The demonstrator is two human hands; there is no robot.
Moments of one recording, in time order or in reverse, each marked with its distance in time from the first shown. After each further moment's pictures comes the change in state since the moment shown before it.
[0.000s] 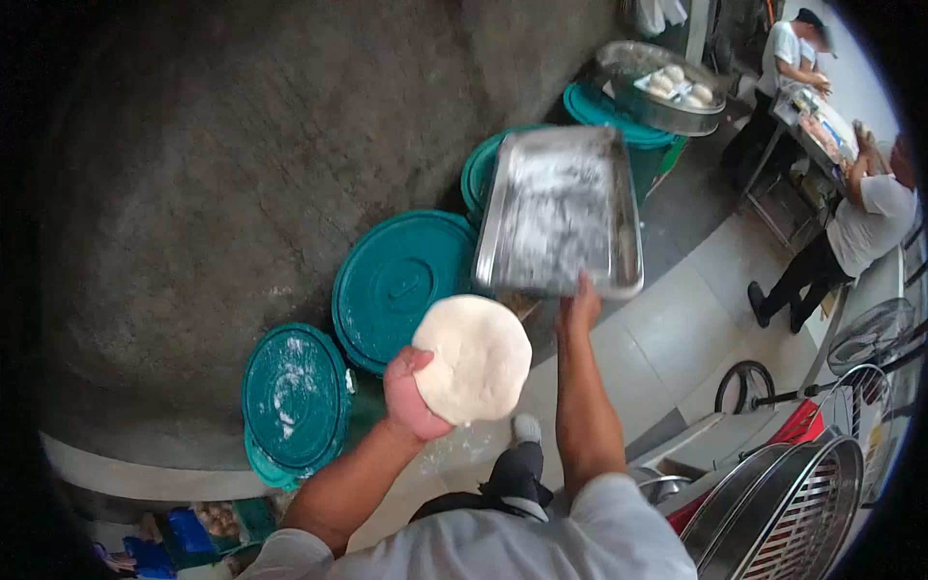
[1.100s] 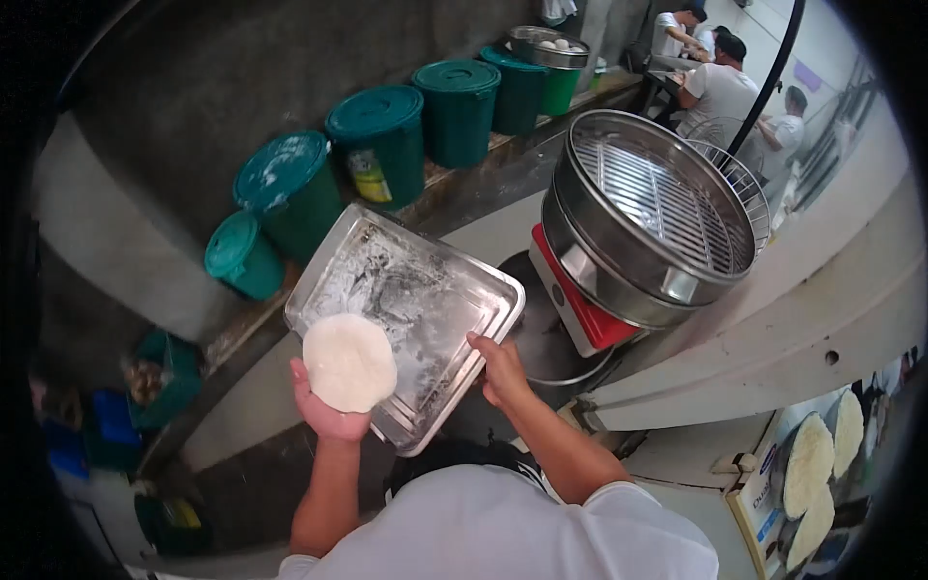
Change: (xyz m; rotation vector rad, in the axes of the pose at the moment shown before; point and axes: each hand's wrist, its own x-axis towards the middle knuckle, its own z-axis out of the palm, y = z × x) left_hand -0.683 -0.511 -0.061 -0.187 -0.046 0.602; right_hand -0.818 -0.342 -0.378 -0.702 -0.168 0.338
